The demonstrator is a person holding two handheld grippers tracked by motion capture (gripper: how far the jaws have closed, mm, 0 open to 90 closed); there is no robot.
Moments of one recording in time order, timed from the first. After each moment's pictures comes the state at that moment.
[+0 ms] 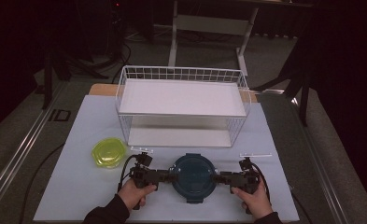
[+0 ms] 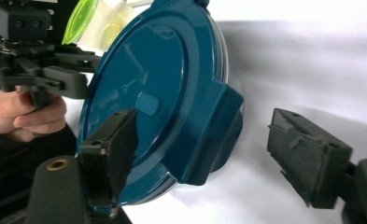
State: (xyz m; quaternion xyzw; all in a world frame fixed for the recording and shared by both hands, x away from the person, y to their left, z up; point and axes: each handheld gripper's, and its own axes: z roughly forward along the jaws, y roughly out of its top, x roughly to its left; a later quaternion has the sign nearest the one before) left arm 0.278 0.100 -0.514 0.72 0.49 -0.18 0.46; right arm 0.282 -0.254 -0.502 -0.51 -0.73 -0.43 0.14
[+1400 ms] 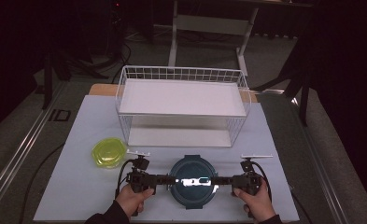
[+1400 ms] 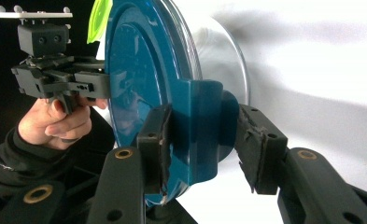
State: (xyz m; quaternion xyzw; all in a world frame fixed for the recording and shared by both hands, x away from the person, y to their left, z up) left arm 0.261 0.104 -0.505 0.69 0.52 -0.20 0.45; right arm 0.275 -0.255 -0.493 -0.54 -0.70 -0.41 0.22
